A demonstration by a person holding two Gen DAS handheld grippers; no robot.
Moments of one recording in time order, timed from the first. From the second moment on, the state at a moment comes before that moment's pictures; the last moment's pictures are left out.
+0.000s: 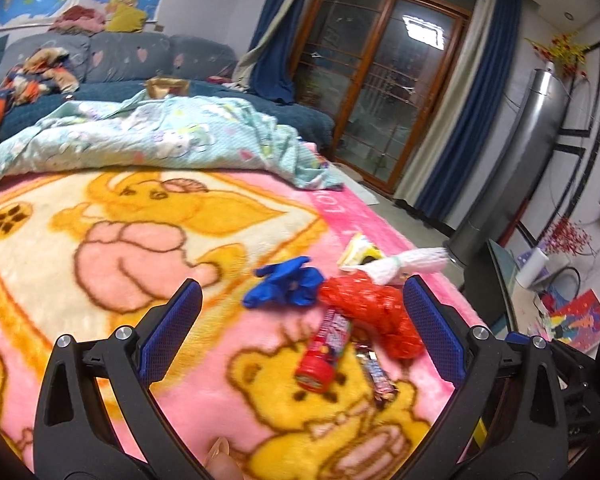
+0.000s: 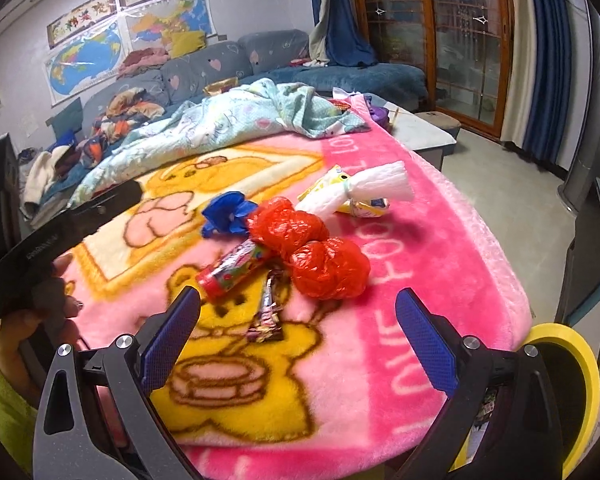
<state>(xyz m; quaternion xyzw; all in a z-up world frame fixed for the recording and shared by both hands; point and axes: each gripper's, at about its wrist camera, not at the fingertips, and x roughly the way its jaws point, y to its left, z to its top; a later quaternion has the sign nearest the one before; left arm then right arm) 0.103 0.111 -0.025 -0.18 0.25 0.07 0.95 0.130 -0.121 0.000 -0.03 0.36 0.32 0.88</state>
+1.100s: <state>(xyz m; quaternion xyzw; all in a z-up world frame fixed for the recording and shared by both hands) 0.194 0.150 -0.100 -0.27 0.35 0.03 0.89 0.220 -0.084 -0.068 -0.03 0.45 0.30 0.84</state>
